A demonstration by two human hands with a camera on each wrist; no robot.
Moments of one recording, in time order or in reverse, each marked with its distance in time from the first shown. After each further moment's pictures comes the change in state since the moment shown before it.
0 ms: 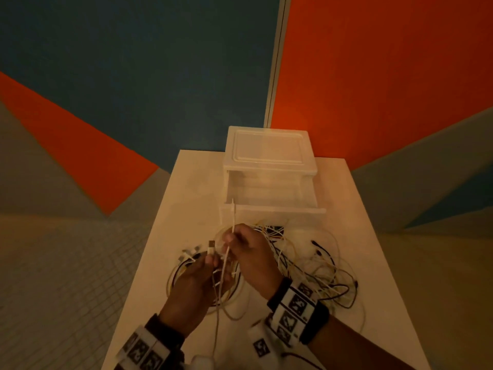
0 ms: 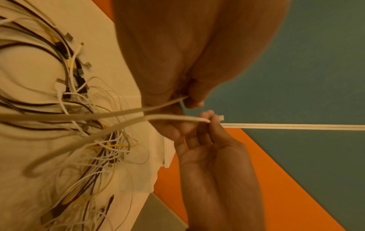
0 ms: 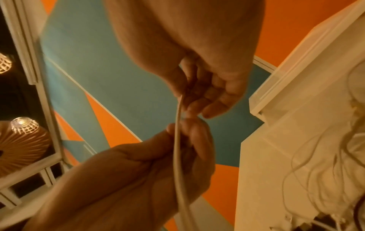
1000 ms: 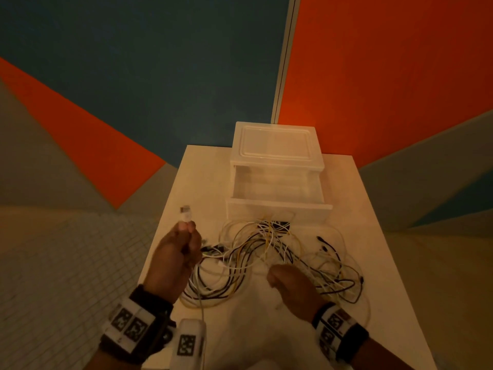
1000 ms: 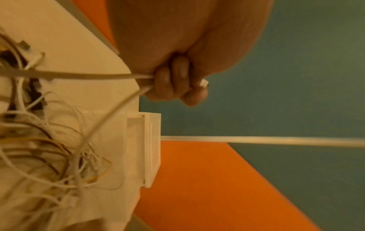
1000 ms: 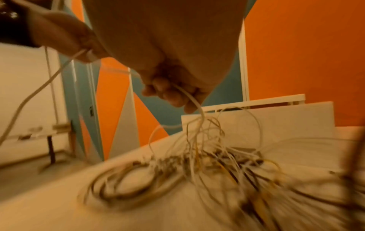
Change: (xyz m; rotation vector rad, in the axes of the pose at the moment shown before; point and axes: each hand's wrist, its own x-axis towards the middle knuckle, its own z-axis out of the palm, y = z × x) left_hand 0.010 0.048 -0.024 0.092 0.043 0.258; right_hand -0.056 0.091 -0.075 -0.746 -0.199 -0.143
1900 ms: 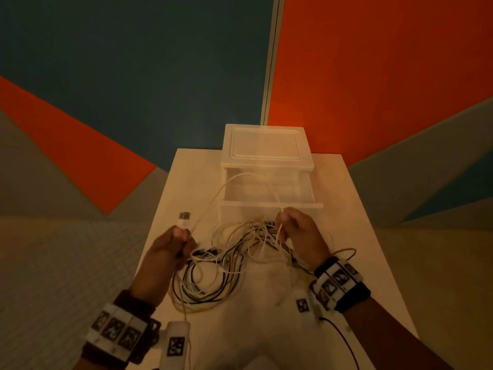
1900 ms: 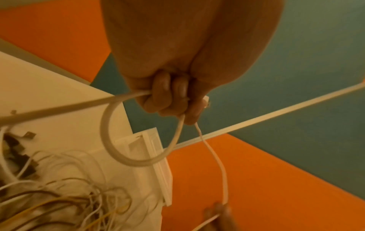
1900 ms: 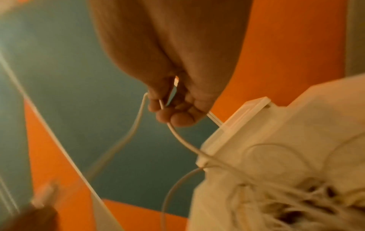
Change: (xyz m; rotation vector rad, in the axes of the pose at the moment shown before) left_hand 0.000 0.006 0.000 0.295 -0.076 0.062; right_hand 0.062 -0.015 -0.075 0.536 0.338 0.110
